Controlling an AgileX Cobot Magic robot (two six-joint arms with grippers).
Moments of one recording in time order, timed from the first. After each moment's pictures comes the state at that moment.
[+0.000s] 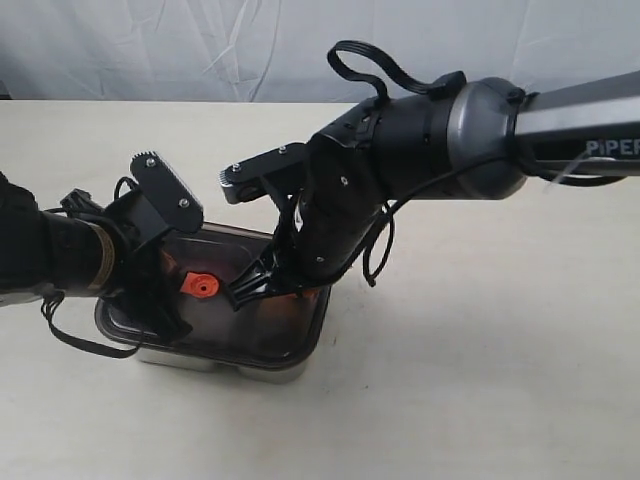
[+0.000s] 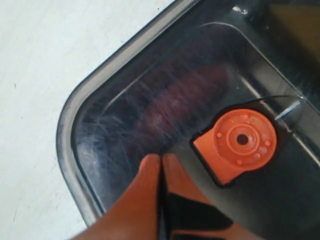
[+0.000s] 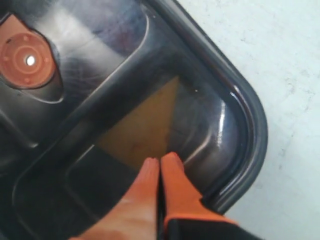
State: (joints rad) left arm -0.58 1.57 -0.61 0.81 0.23 -0.45; right arm 0.97 1.90 -1.23 -0.01 0.62 0.17
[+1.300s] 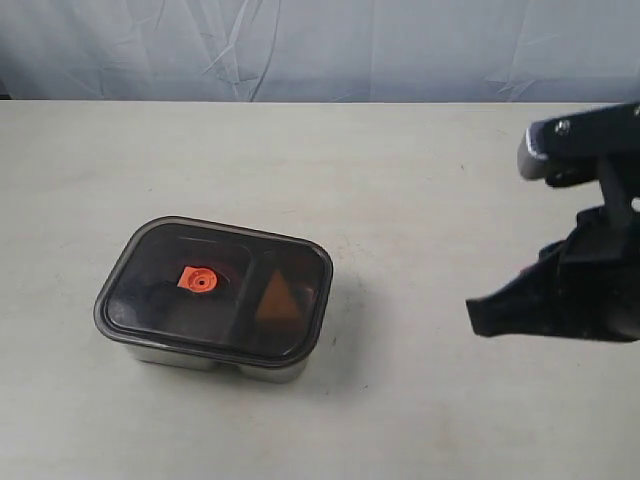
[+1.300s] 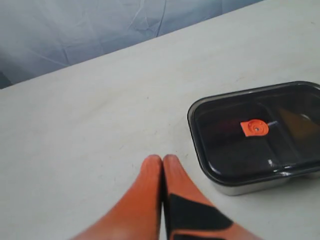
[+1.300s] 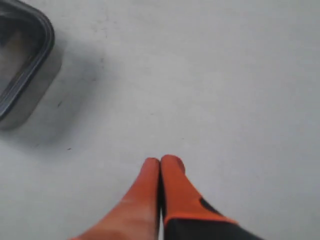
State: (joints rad) left arm -0.59 0.29 -0.54 0.38 0.86 -0.24; right arm 1.05 0.99 -0.66 -0.50 0.85 0.83
